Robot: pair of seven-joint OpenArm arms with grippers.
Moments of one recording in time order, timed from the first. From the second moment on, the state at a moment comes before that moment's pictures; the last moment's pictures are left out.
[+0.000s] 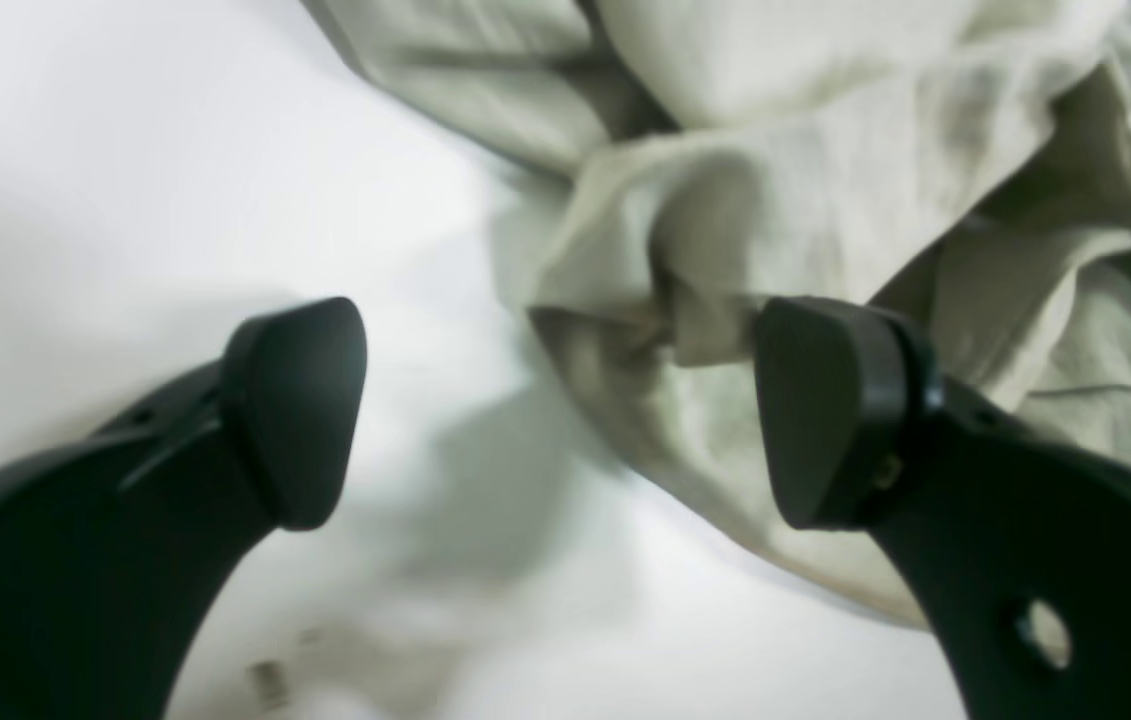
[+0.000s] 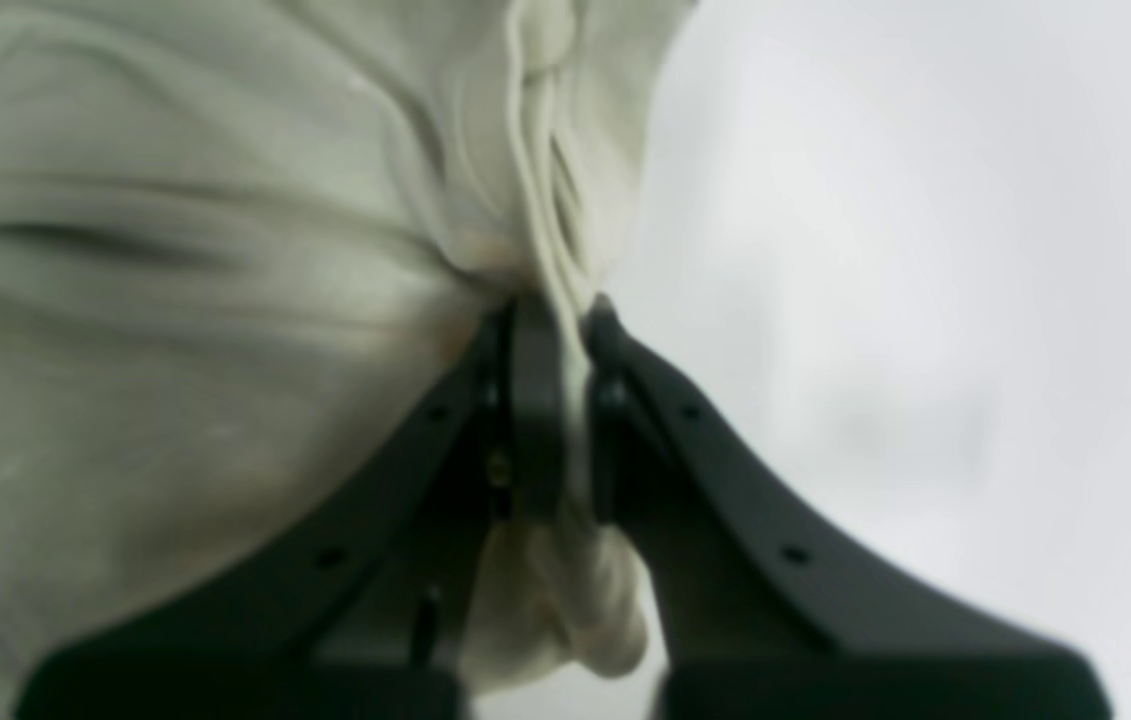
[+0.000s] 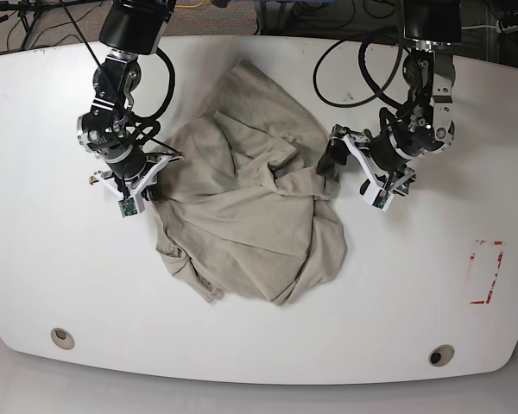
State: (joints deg) left arm 3.7 -10.7 -1.2 88.7 -22.2 -29.8 42.0; right arm 0.2 1.8 21.8 84.5 -2.4 34.6 -33.9
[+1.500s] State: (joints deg) left arm 2.2 -16.0 6.3 97.8 -22.2 -29.8 42.2; right arm -3.7 0.1 21.8 99.5 -2.2 34.6 -34.4
